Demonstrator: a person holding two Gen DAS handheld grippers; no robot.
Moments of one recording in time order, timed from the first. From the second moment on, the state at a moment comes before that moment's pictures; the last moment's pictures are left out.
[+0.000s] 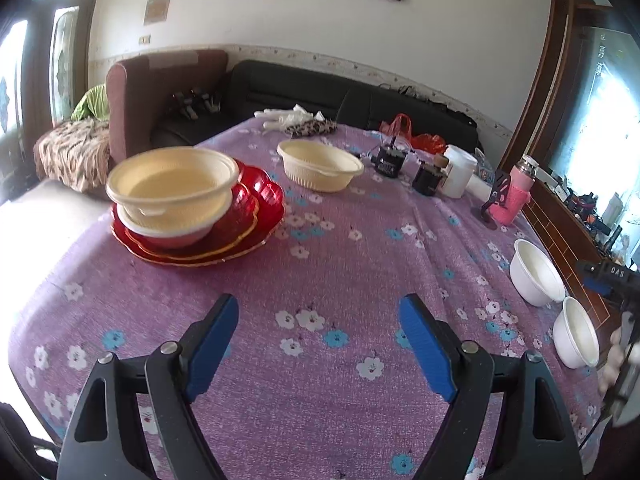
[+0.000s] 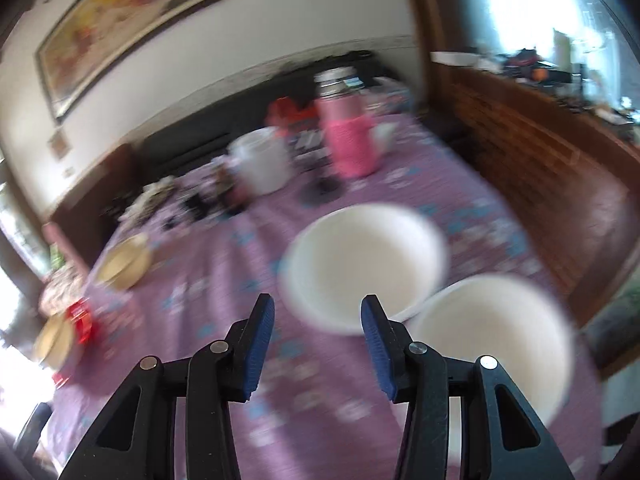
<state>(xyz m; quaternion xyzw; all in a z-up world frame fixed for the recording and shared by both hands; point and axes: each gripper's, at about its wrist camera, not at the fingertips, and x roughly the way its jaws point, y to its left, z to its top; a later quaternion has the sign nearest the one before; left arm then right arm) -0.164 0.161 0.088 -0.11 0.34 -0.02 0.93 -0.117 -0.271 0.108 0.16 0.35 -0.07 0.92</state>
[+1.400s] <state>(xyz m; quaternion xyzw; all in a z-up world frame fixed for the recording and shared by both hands) 0.066 -0.155 0.020 -0.10 0.59 -0.21 0.77 0.004 -0.379 0.032 0.16 0.54 -0.09 0.82</state>
